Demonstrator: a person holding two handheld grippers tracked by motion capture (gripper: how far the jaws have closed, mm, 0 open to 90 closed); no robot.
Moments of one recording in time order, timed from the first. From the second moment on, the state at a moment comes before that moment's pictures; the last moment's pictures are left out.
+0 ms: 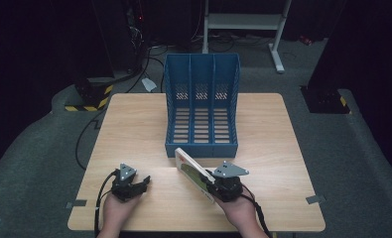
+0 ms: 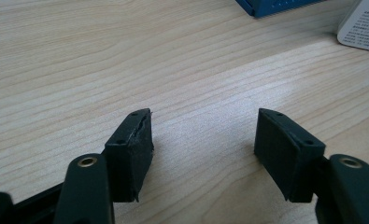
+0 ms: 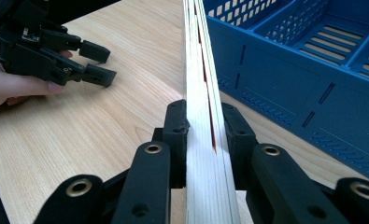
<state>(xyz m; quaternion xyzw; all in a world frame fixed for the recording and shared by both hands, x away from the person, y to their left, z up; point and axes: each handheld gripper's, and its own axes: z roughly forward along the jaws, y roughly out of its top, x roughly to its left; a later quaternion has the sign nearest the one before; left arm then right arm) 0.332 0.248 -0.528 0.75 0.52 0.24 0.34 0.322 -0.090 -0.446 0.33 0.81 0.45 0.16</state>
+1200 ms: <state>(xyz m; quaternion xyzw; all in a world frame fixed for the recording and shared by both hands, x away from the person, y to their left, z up) 0.334 0.247 -0.529 0.75 0.52 0.24 0.34 0.314 -0.112 -0.420 0.33 0.77 0.51 0.18</state>
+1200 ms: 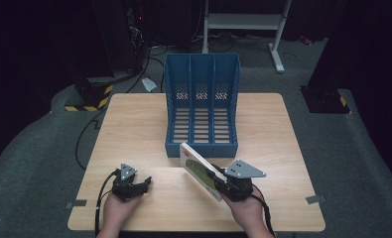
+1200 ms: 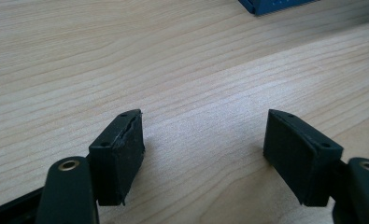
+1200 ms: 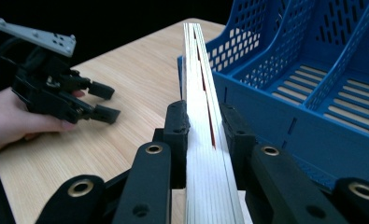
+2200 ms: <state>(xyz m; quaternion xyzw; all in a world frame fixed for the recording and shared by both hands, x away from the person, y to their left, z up) 0.334 0.248 -0.529 0.75 0.52 0.24 0.34 0.364 -0.136 -0.358 0.39 0.72 0.53 0.24</state>
